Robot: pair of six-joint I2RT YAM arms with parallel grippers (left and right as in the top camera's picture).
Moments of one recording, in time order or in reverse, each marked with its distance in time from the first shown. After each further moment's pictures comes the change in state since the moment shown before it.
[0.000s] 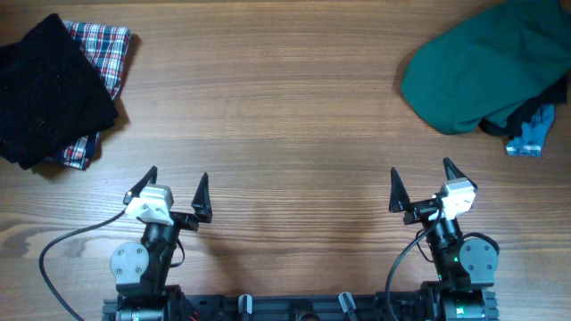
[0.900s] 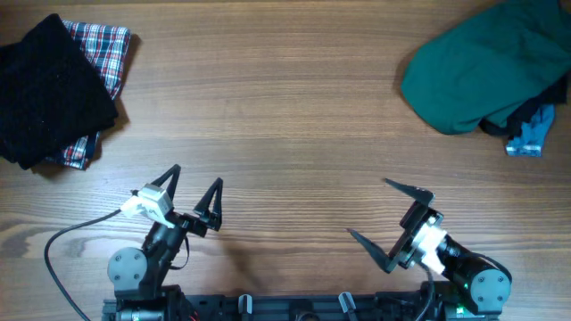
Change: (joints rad) left arm 0.000 0.000 -0.001 0.099 0.229 -0.291; right arm -0.001 0.005 0.000 0.410 -0.782 0.039
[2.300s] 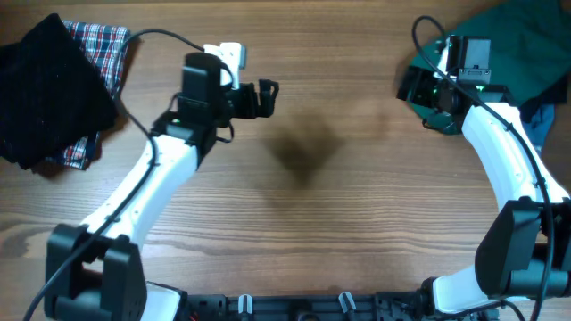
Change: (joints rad) left arm -0.356 1.574 1.045 -0.158 -0.267 0.091; right arm -0.041 1.664 1.234 -0.932 1.017 0.255
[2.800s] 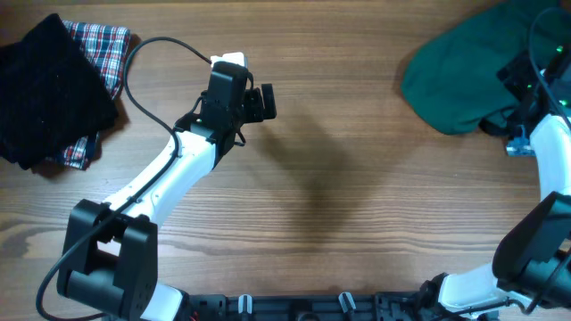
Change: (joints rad) left arm -0.062 0.084 0.000 -0.027 -0.270 -0.104; right arm -0.409 0.034 0.000 0.275 0.006 0.110
